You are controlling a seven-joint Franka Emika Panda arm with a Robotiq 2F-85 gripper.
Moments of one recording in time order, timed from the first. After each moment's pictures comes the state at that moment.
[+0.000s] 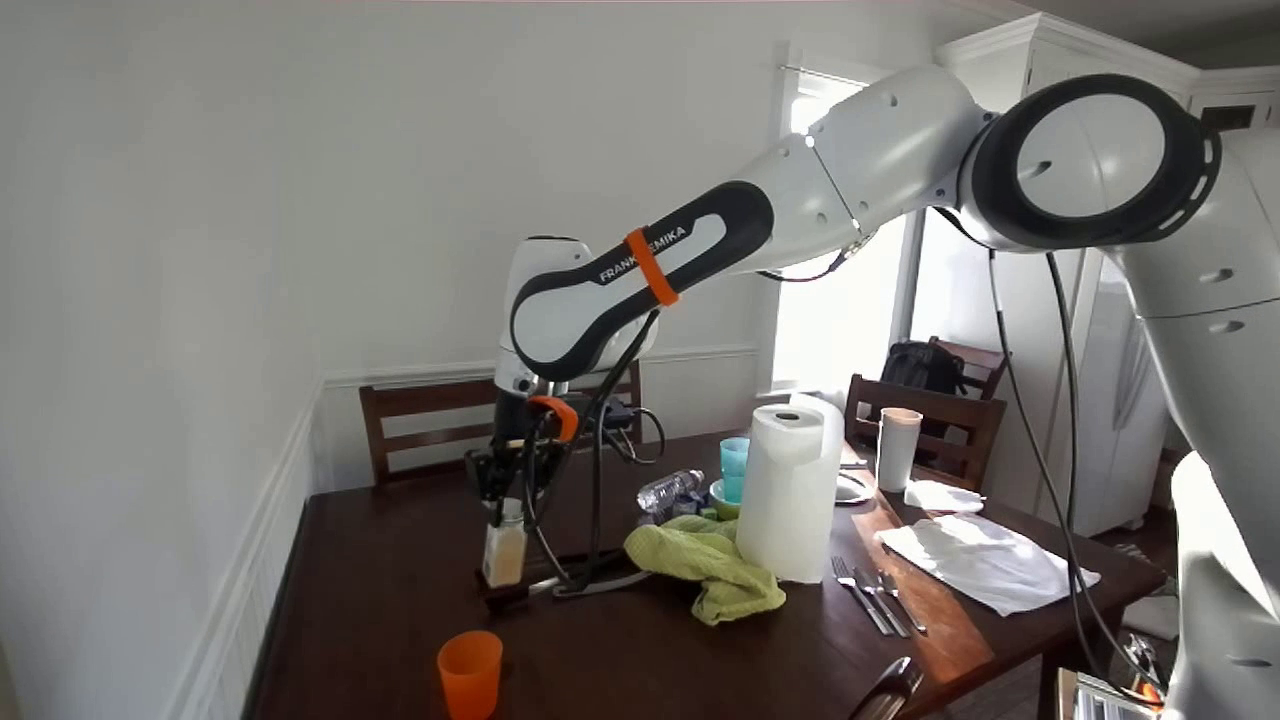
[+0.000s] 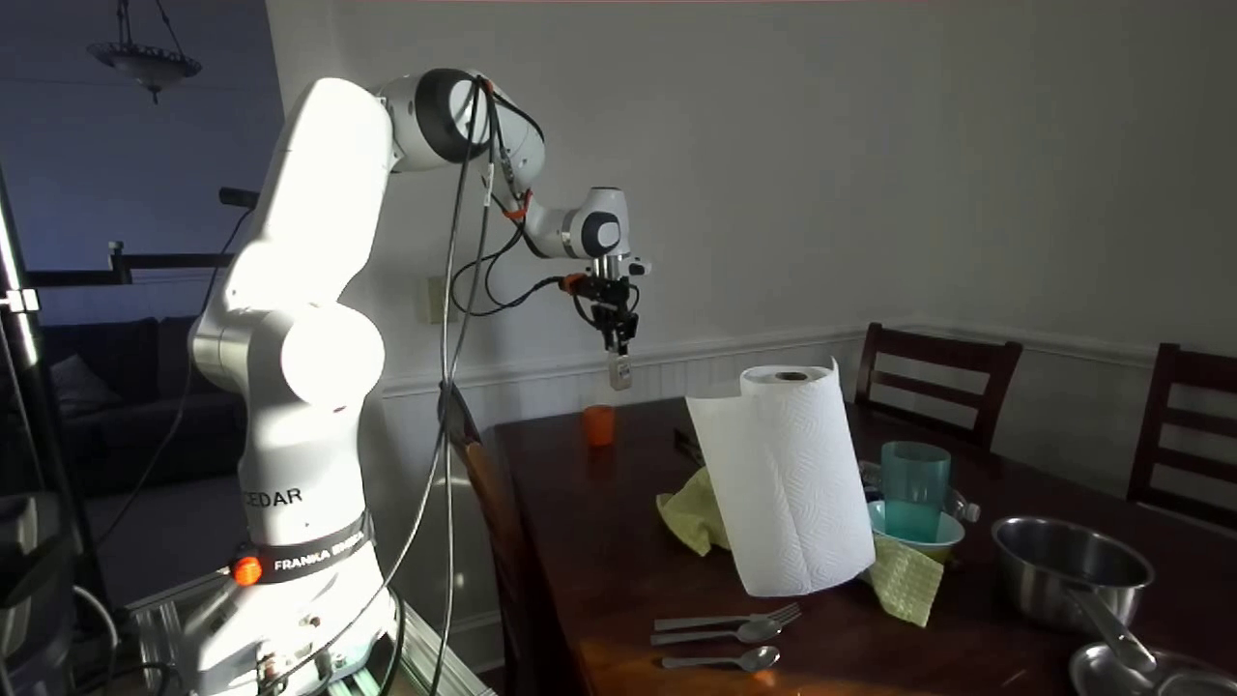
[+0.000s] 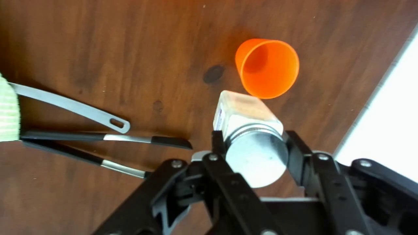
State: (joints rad) arm 0.20 0.41 0.04 -1.71 0.05 2.30 0.35
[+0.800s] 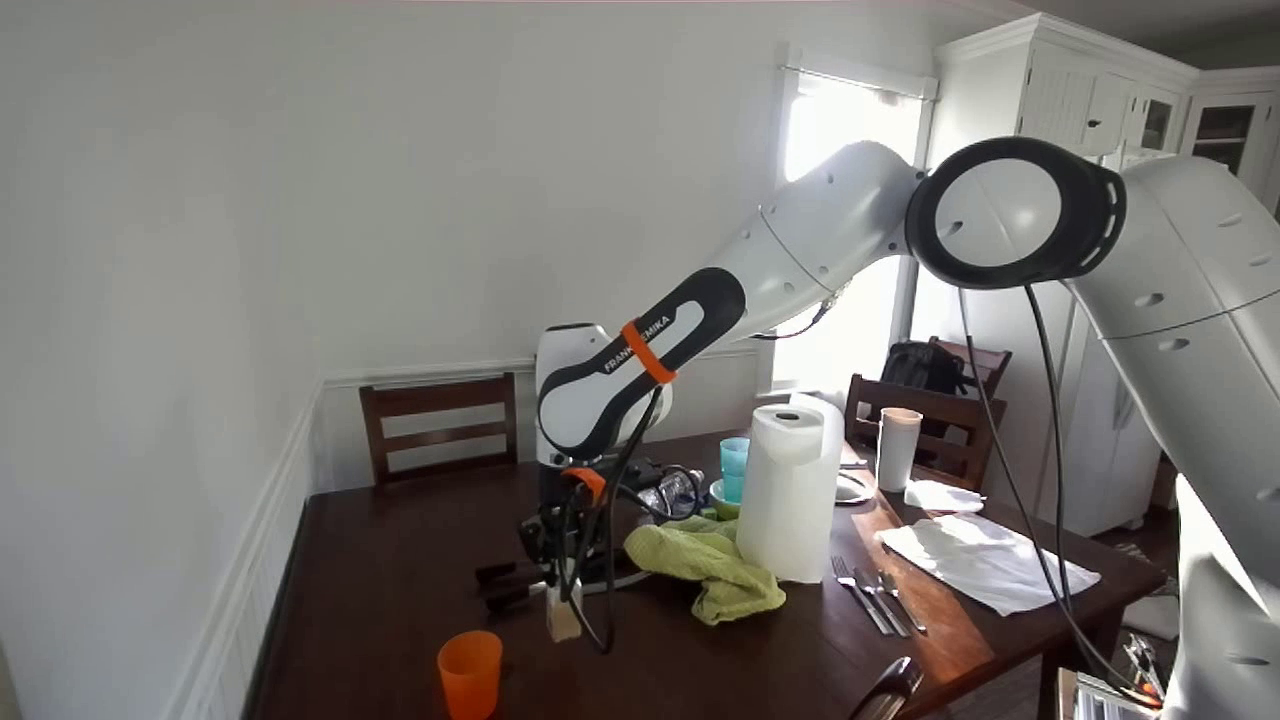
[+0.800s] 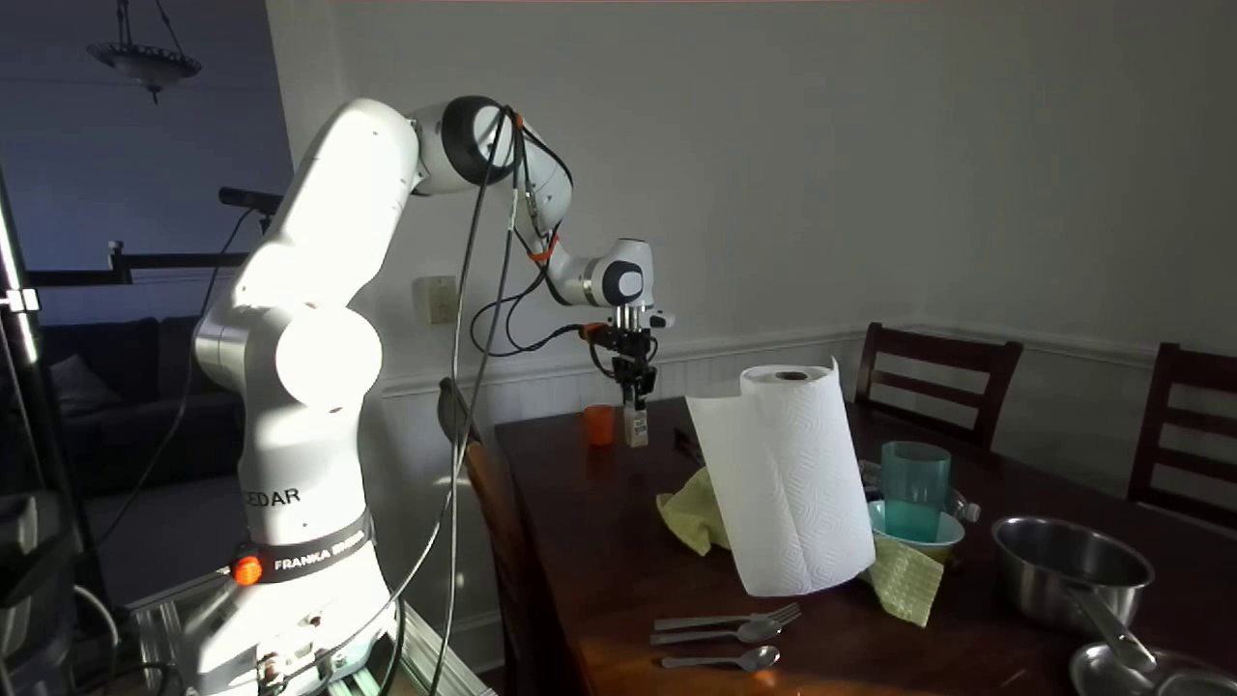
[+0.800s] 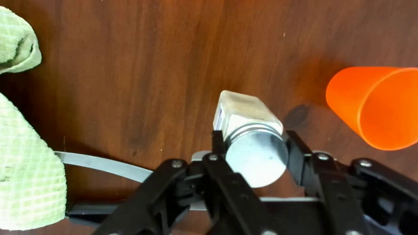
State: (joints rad) arm 0.16 0.54 -0.01 -1.76 0.04 2.34 0.38
